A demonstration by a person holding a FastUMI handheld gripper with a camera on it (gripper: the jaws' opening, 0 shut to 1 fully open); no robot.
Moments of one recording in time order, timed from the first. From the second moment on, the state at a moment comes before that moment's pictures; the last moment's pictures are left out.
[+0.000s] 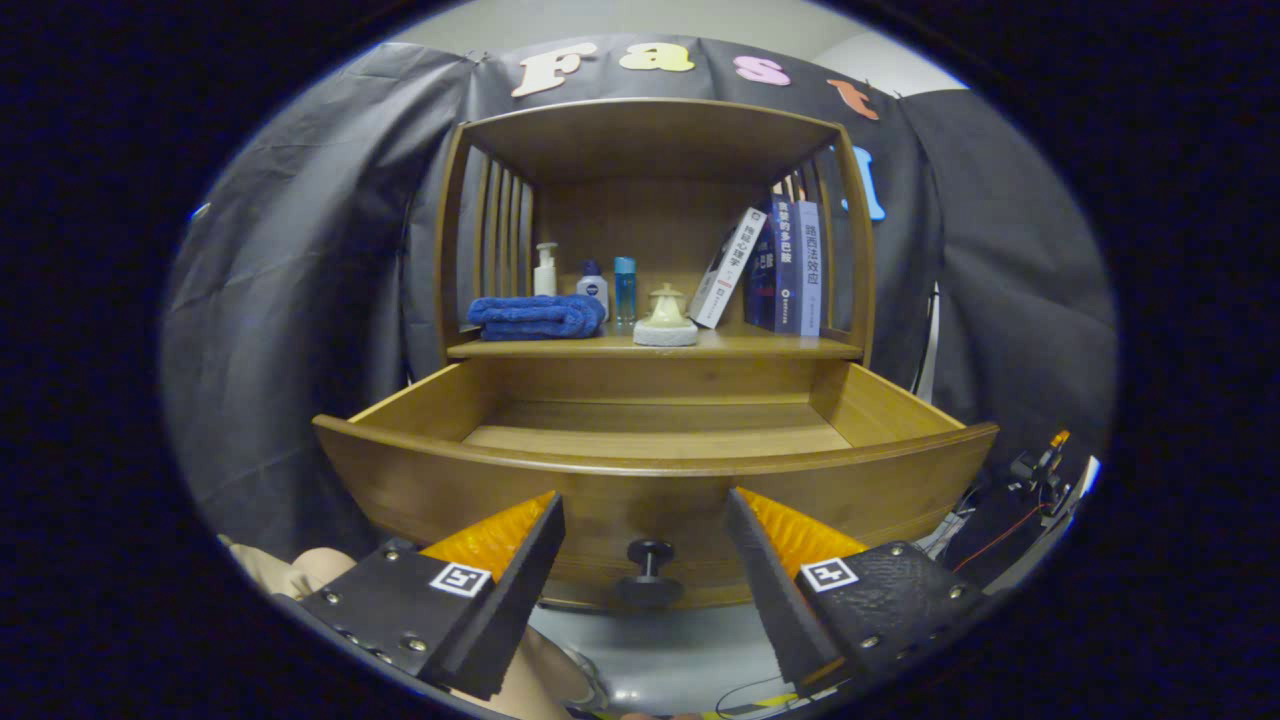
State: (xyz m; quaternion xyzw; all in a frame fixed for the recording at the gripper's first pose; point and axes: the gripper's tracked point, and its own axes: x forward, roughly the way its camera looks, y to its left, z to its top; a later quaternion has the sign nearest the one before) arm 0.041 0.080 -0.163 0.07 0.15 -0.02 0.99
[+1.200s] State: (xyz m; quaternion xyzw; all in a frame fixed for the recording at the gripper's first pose) arm 0.083 0.068 -0.169 0.06 0.14 -0.03 0.99
